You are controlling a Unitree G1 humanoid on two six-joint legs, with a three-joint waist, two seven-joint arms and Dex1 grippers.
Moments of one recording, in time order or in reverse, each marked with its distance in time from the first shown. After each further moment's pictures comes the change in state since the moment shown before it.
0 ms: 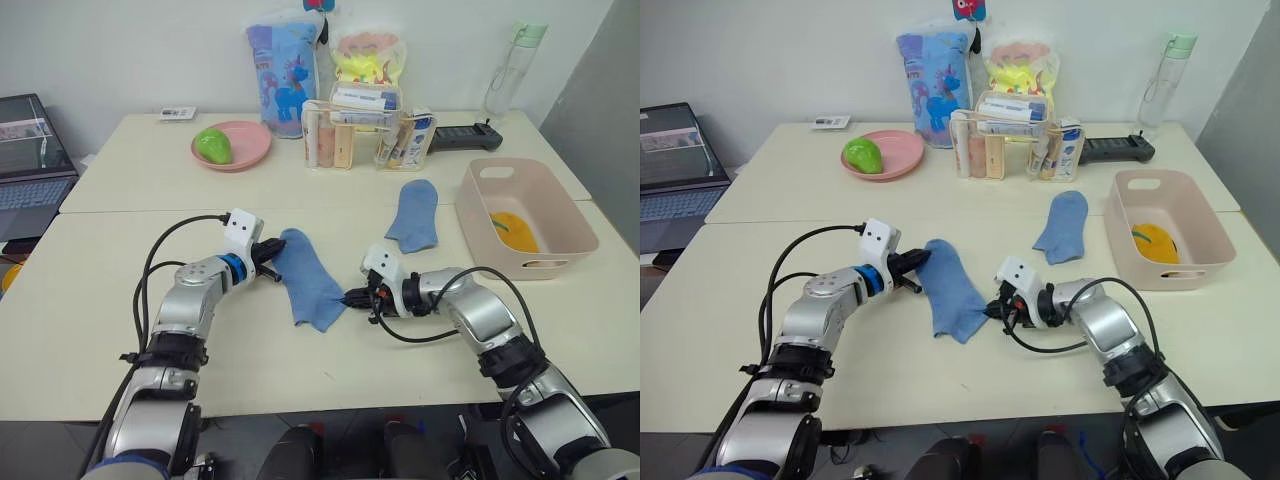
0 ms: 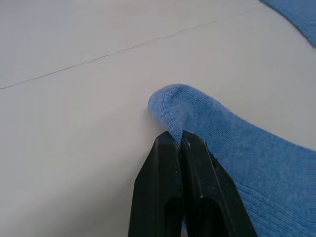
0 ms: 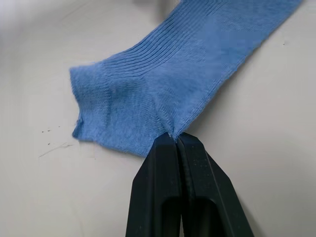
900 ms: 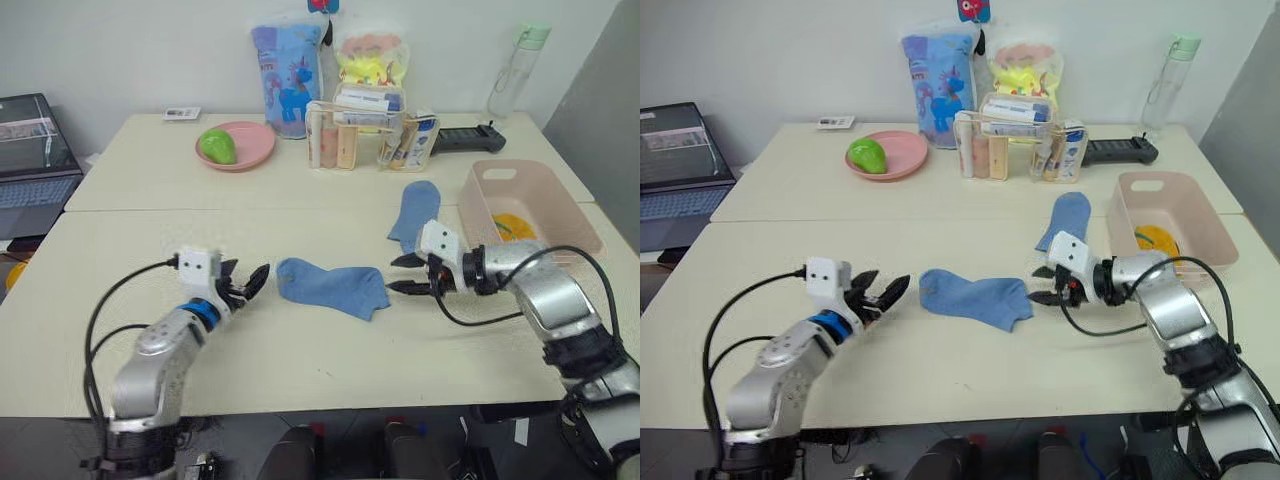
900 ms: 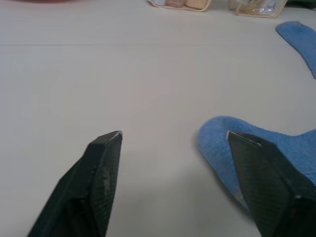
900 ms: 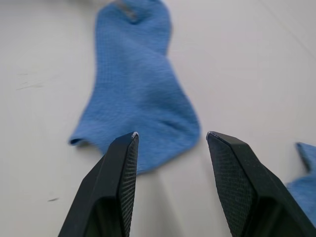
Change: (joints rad) left arm 0.350 -0.008 0.203 -0.475 -0.180 0.173 0.152; right arm 0.051 -0.256 -0.092 -0.143 -0.007 -0.187 0.157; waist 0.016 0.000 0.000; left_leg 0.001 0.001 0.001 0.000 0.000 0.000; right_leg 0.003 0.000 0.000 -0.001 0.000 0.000
